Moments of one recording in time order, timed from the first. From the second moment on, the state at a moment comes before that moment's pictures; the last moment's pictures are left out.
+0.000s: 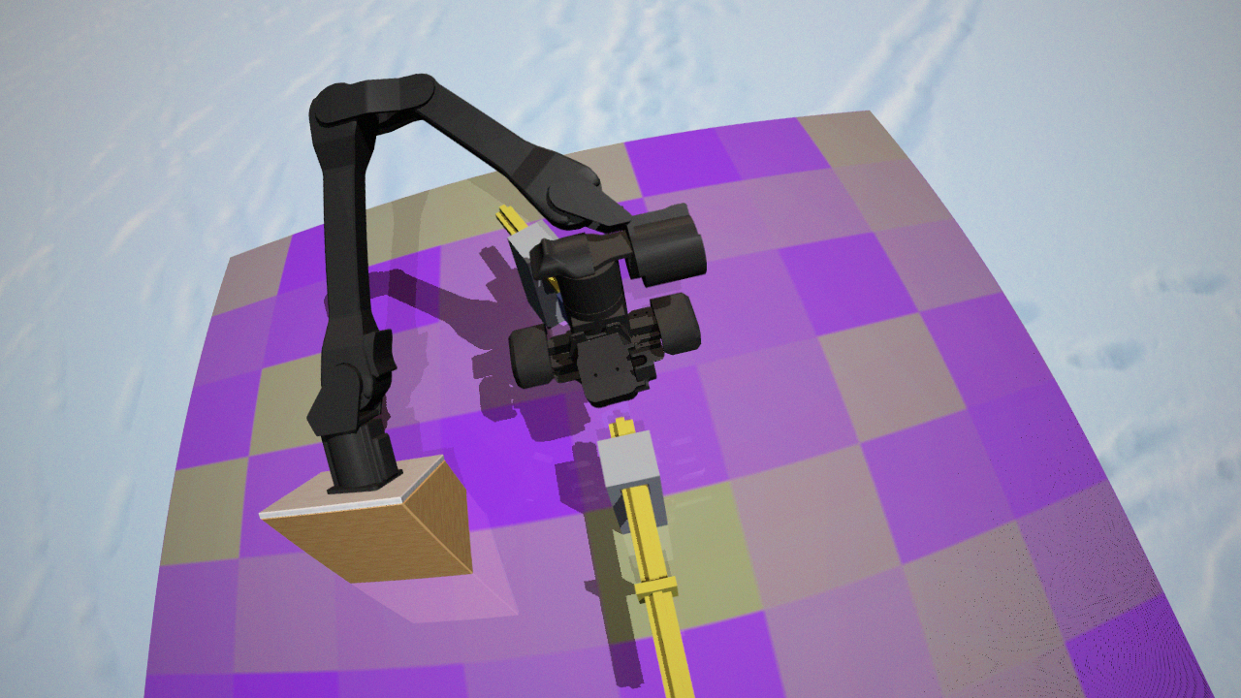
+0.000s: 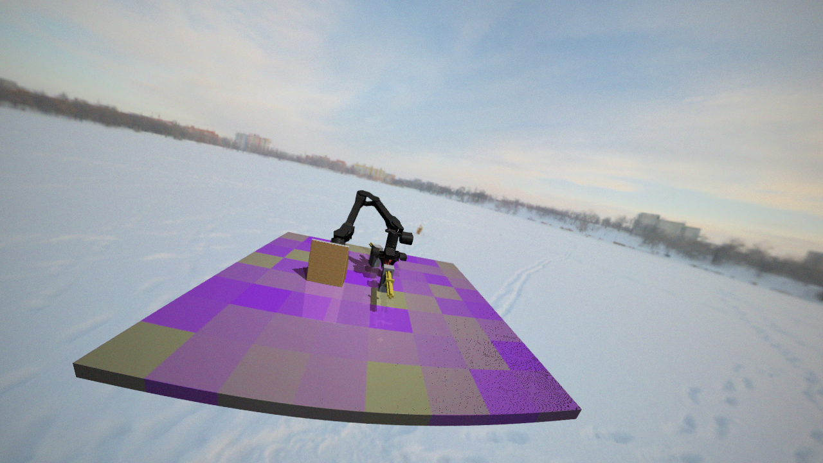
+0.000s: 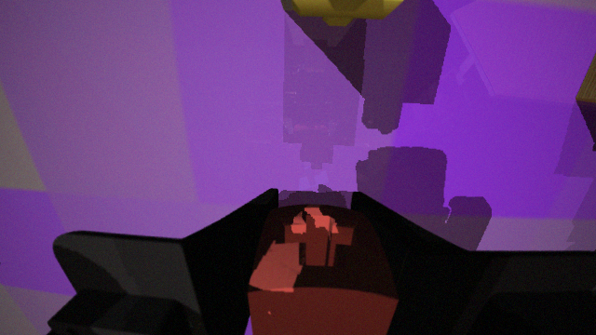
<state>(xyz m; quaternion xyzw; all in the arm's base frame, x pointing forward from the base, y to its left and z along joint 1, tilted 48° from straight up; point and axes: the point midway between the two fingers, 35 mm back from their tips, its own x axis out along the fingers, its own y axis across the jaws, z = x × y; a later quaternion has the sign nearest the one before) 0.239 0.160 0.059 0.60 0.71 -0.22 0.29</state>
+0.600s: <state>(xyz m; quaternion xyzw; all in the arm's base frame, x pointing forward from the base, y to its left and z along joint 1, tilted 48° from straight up) 0.239 0.160 0.059 0.60 0.71 -0.22 0.29</state>
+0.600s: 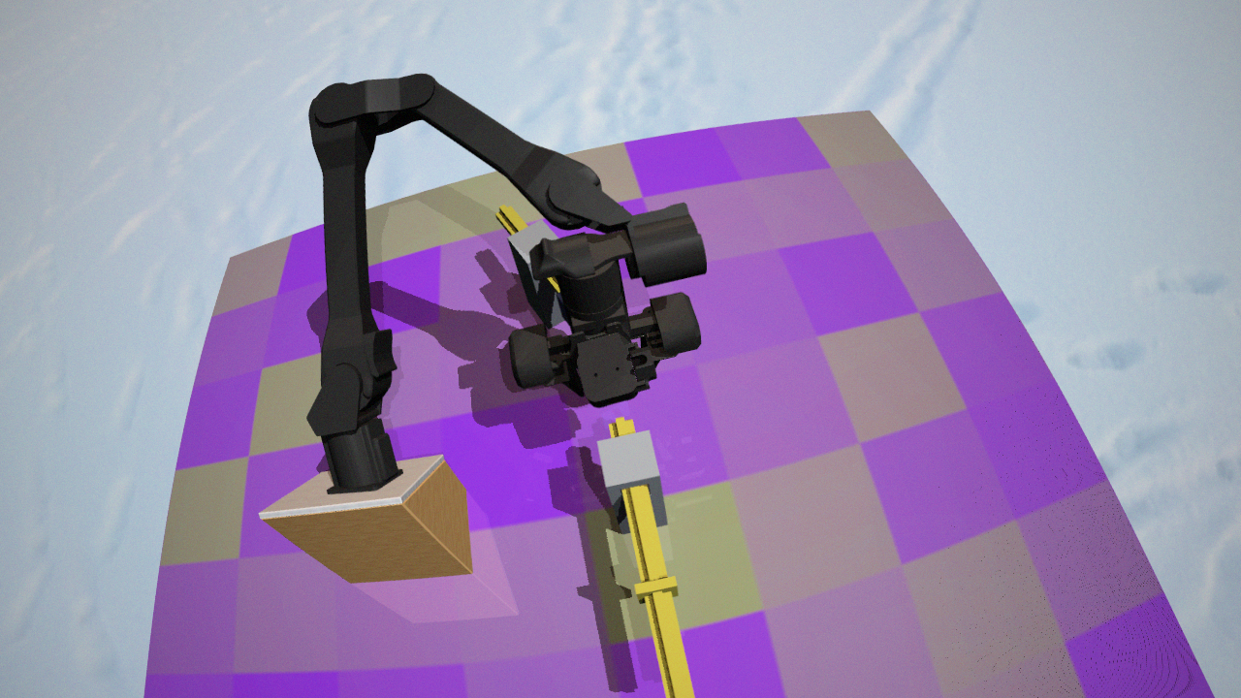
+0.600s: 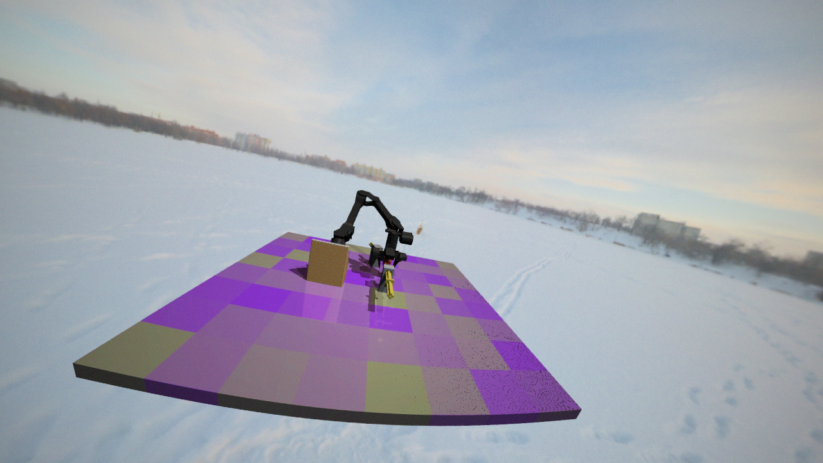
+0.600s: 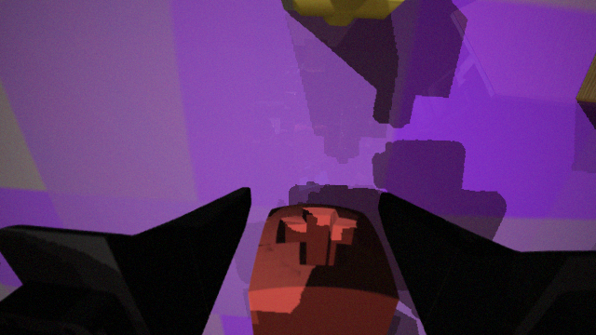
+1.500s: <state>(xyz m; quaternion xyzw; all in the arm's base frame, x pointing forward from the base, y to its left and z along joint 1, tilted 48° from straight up) 0.243 0.134 0.080 0.60 0.73 -0.17 0.29</state>
